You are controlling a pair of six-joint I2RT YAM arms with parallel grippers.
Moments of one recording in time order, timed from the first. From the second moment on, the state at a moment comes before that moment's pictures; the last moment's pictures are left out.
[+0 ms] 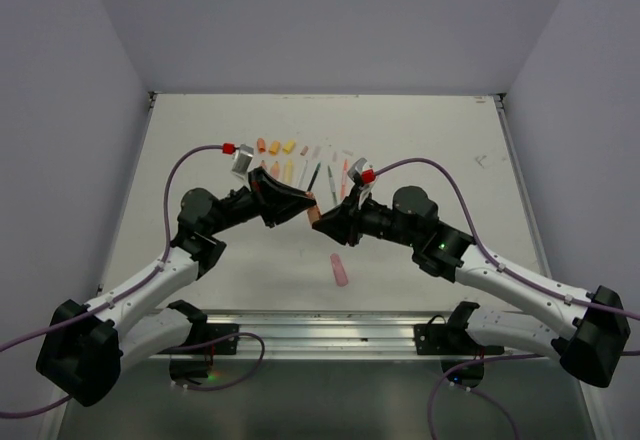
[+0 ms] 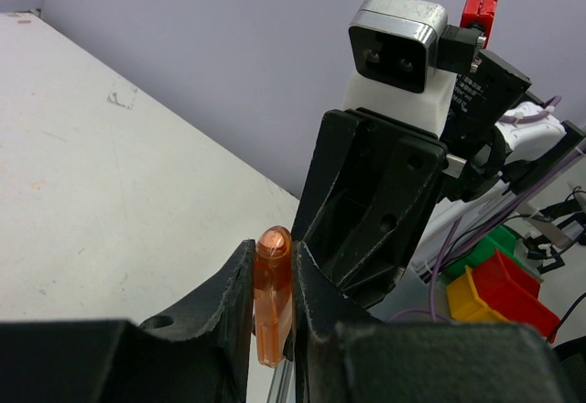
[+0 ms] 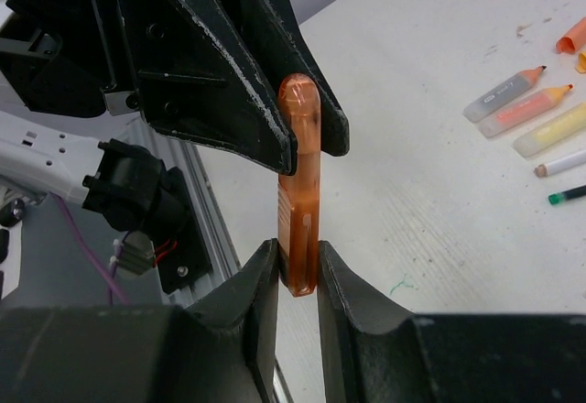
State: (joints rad) left arm -0.50 1.02 0.51 0.78 0.70 -0.78; right arm 0.88 1.03 0.75 0.13 -0.28 0.34
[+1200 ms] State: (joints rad) left arm -0.51 1.13 0.50 1.06 0.67 -0.92; right arm 0.85 1.01 0.68 0.29 -0.35 0.31
